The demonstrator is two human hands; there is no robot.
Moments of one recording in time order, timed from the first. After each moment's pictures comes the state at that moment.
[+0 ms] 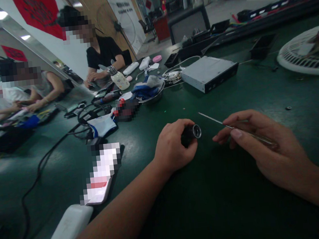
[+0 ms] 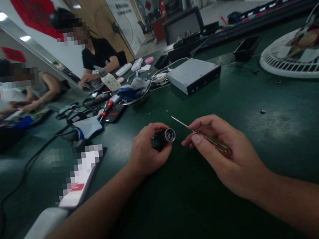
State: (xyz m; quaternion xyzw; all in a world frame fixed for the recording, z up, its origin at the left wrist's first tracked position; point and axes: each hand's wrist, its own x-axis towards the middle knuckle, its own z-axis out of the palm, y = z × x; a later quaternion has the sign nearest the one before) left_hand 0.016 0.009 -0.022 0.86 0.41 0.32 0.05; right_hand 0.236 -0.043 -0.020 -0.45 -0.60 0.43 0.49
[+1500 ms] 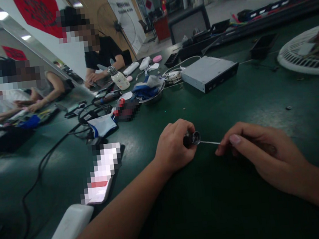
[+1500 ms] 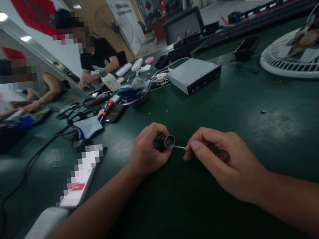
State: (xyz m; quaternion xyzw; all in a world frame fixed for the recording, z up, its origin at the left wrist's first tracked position) left_hand 0.015 0.010 -0.021 0.87 0.39 0.30 0.05; right_hand 0.241 -0.044 -0.016 -0.45 -0.68 0.42 0.40
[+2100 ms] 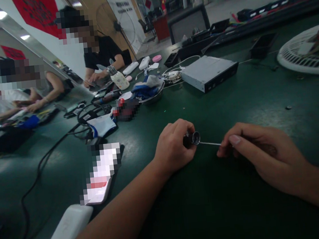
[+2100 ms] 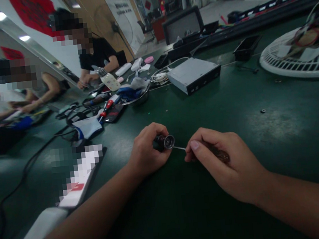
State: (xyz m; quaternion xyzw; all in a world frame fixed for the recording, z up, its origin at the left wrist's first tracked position) left_hand 0.017 0.011 -0.022 0.87 0.38 0.30 0.05; right_hand 0.242 -0.044 -0.015 -0.45 -0.69 0.41 0.40
